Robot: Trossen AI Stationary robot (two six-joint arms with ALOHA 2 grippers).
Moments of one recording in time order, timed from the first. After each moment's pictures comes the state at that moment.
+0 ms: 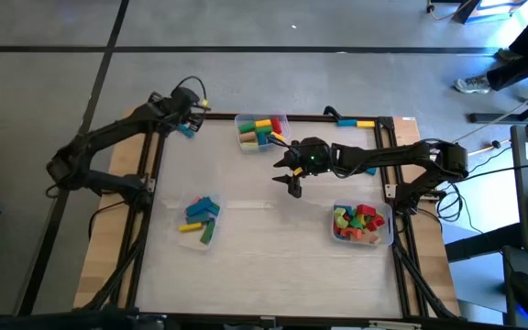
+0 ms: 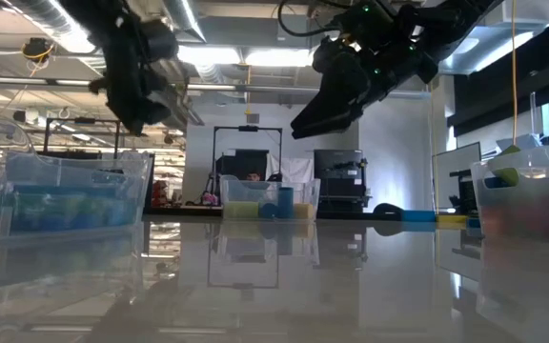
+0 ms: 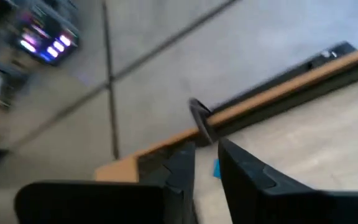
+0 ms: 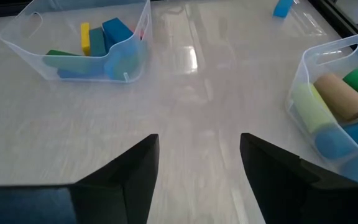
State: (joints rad) left arm 0.78 1.24 0.95 -0.66 -0.73 -0.09; right arm -0.21 1.56 0.91 0.10 -0.16 -0.03
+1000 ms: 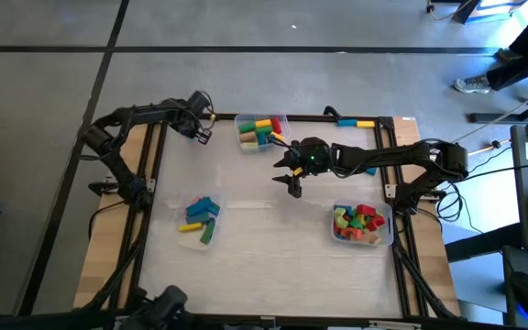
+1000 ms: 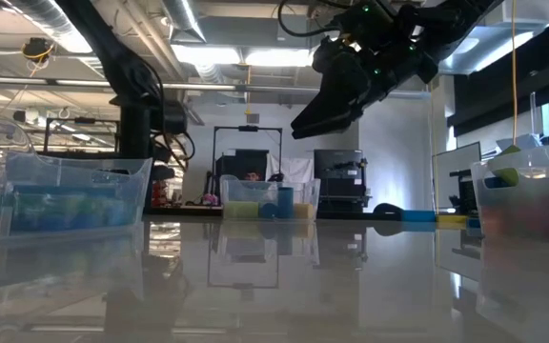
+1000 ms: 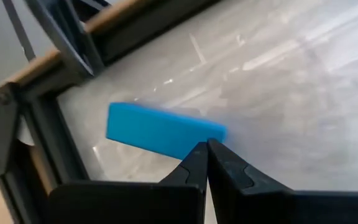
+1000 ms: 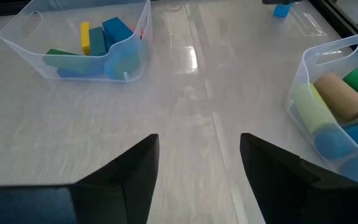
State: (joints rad) left arm 0.95 1.66 0.95 -0.62 -0.34 -0.13; right arm -0.21 1.56 0.91 0.10 -0.16 -0.03
